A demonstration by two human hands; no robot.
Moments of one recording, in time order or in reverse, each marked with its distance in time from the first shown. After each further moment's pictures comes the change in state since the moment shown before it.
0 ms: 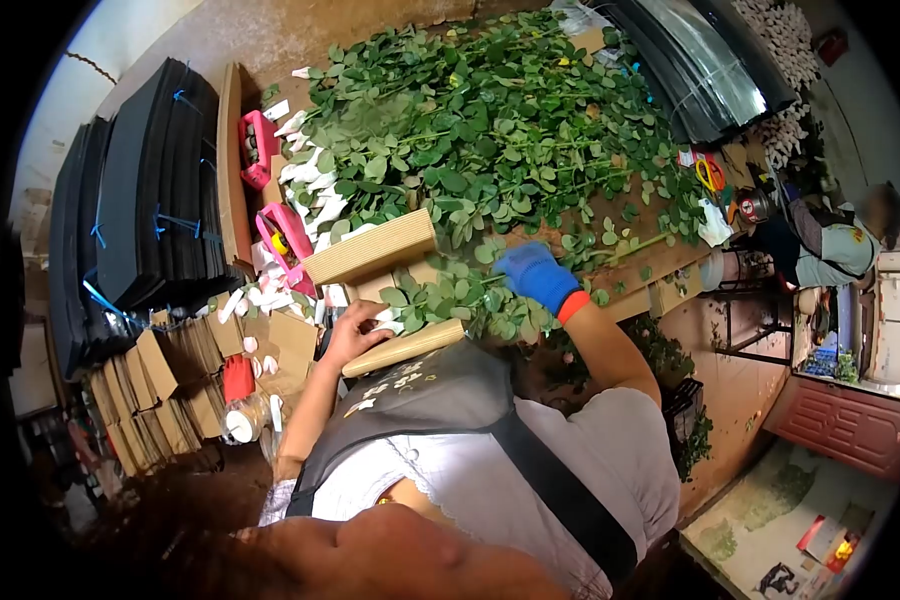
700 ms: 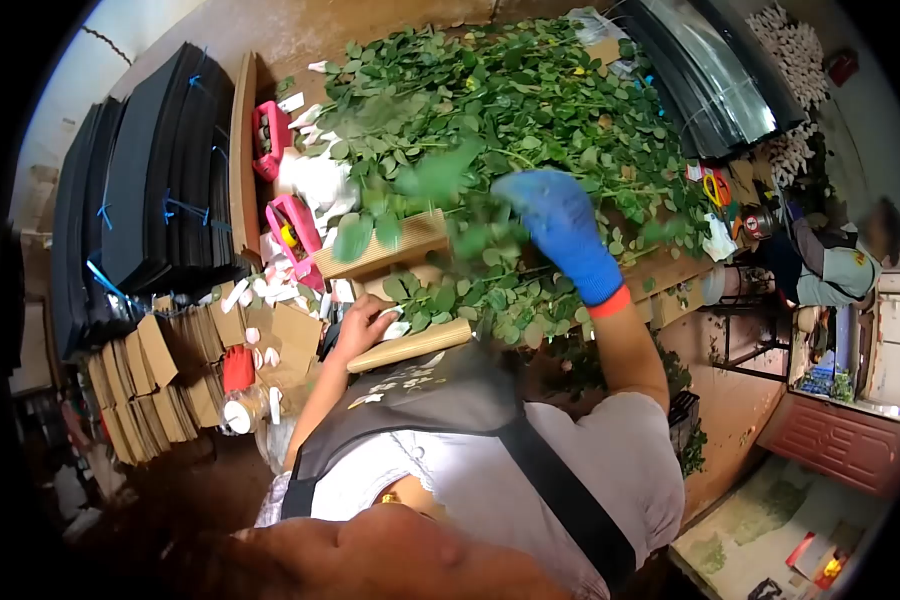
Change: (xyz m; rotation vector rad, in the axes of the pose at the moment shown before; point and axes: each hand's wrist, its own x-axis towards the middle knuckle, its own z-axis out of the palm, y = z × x) left_hand 0.007 0.007 0.010 0.072 0.163 -0.001; right_hand -0.003 -0.024 -0.160 0.233 0.812 -0.146
